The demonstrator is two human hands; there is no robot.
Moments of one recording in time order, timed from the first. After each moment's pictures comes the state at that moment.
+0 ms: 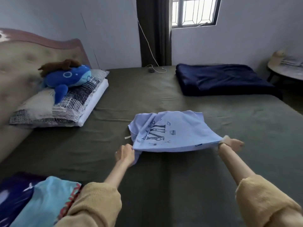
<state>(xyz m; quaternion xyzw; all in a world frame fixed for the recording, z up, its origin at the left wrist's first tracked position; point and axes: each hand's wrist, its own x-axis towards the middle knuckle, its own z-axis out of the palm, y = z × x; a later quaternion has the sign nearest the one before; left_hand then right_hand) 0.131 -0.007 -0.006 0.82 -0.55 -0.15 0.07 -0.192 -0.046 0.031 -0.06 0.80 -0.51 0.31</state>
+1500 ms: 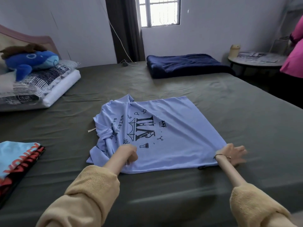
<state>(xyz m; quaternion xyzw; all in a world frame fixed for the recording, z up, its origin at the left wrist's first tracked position) -0.041 0.141 -0.119 0.64 -0.69 -0.18 -0.29 -0.351 0.165 -0.186 -0.25 0.94 -0.23 0.10</state>
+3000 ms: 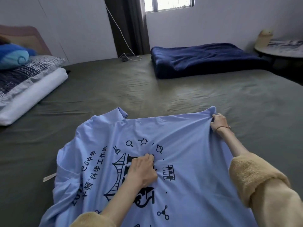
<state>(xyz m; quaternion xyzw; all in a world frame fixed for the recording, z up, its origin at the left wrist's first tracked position) -0.097 -0.075 -0.210 0.61 -0.79 -0.05 -0.06 -0.391 -0.229 -0.218 -0.57 0.78 -0.22 0.15</state>
